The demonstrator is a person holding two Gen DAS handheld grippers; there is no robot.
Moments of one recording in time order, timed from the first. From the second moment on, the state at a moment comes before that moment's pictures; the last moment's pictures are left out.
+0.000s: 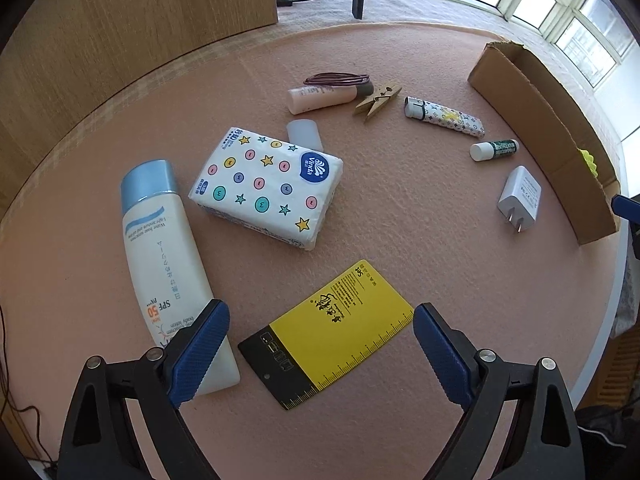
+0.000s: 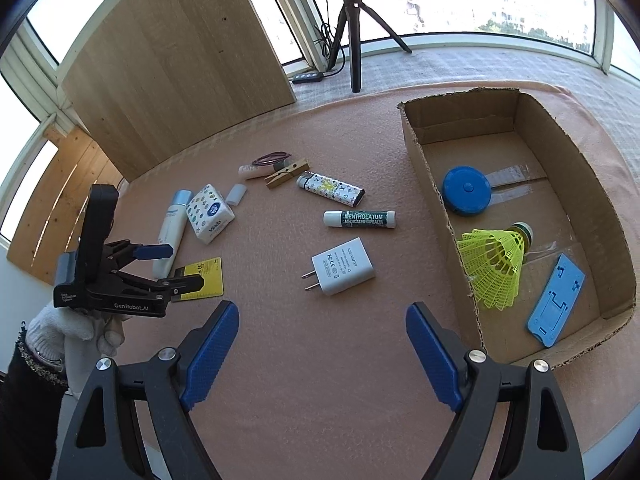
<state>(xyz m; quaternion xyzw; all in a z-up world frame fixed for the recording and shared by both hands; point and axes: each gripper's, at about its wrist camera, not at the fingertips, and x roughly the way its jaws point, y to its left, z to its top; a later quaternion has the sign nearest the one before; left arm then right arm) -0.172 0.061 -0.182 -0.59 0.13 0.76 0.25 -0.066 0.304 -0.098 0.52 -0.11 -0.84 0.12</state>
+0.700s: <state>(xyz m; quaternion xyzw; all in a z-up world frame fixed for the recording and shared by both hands) -0.135 0.085 -0.193 -0.60 0.22 0.71 0.30 -0.053 0.318 -0.103 0.52 -0.12 -0.84 0.10</state>
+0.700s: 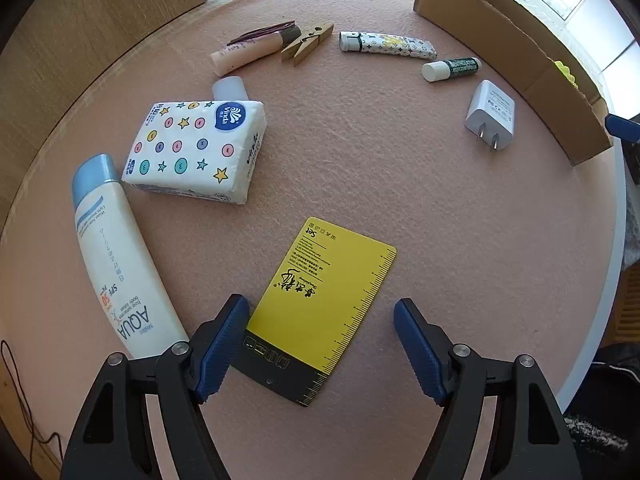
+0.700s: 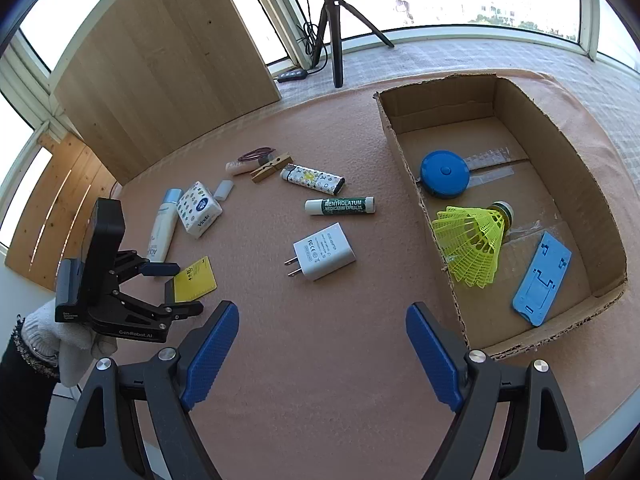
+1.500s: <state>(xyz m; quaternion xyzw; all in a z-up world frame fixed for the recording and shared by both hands) -0.073 0.101 -0.172 -0.57 0.24 0.73 0.29 -0.038 0.335 -0.103 0.52 -0.14 -0.84 0.09</state>
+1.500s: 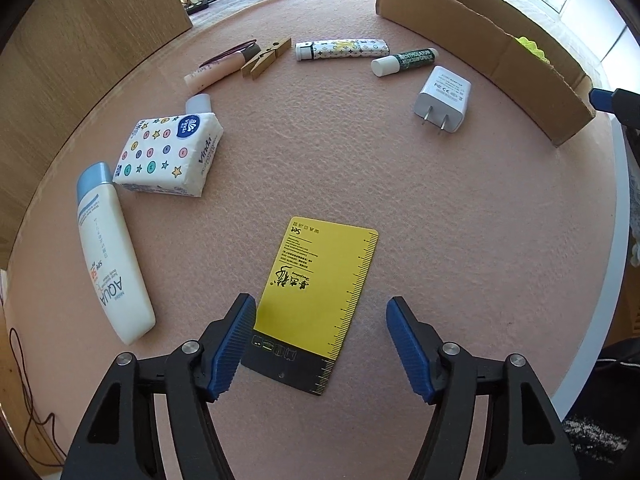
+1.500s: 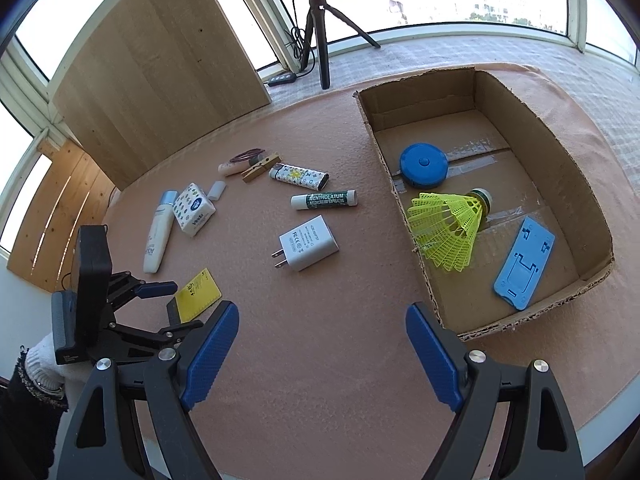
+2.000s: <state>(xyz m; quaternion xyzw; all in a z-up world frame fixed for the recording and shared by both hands) -0.047 0.100 -0.167 -0.59 0.25 0.70 0.31 -0.027 0.337 -0.101 0.52 -0.14 -0.84 0.10</state>
